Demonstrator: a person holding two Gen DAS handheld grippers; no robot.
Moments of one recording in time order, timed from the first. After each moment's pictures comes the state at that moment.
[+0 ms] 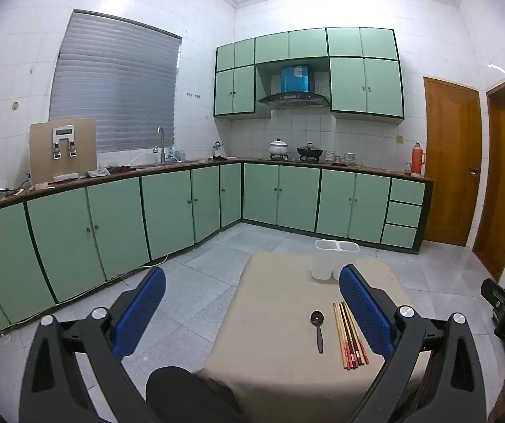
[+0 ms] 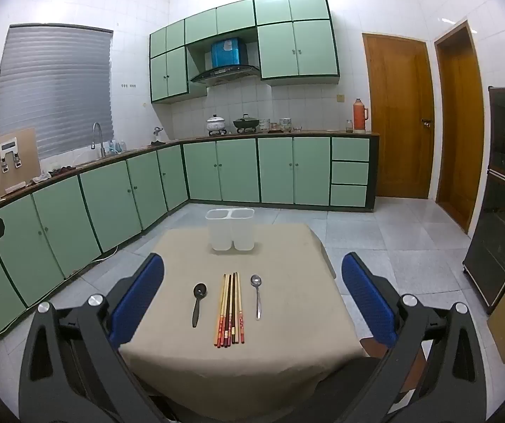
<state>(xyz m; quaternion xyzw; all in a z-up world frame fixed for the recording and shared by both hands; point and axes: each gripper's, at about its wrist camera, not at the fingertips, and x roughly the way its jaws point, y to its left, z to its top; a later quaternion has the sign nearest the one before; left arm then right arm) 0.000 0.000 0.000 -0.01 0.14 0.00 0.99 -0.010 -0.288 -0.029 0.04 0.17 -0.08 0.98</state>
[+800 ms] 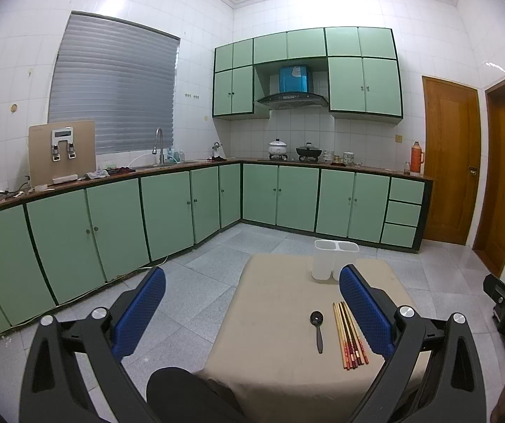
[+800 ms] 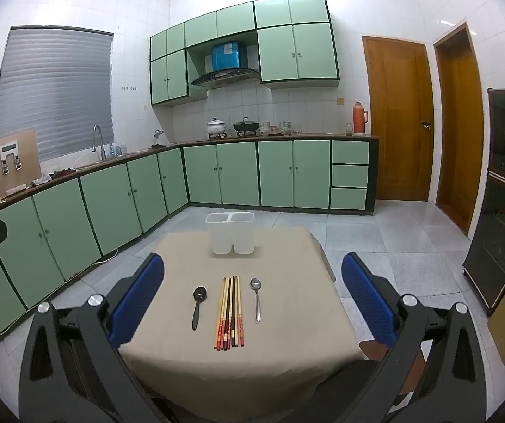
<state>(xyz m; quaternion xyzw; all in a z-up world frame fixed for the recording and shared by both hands) 0.001 0.001 0.005 0.00 0.14 0.00 0.99 -0.014 -0.289 -0.024 0.04 0.16 -0.08 0.98</state>
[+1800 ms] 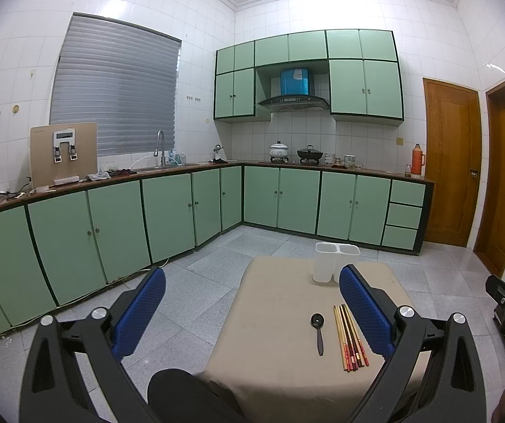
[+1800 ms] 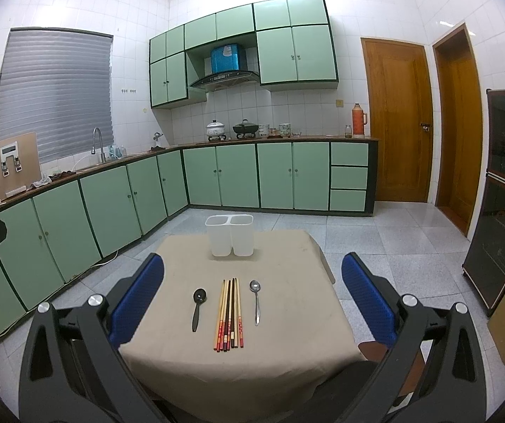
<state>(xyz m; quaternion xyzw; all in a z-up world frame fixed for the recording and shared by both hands) -0.001 0.000 0.006 0.00 0.13 0.00 0.99 -0.018 -0.290 -0.018 0.04 0.16 -0.08 0.98</state>
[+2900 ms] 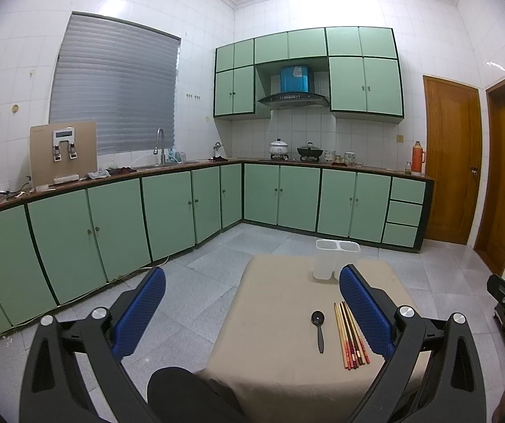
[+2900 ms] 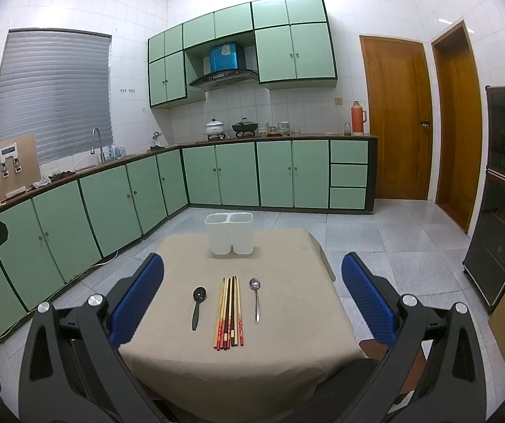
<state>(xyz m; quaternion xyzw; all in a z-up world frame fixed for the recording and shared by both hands) -0.004 0.001 0.003 0.00 0.14 0.00 0.99 -0.020 -0.293 -0.018 0.05 0.16 -0.08 0.98</state>
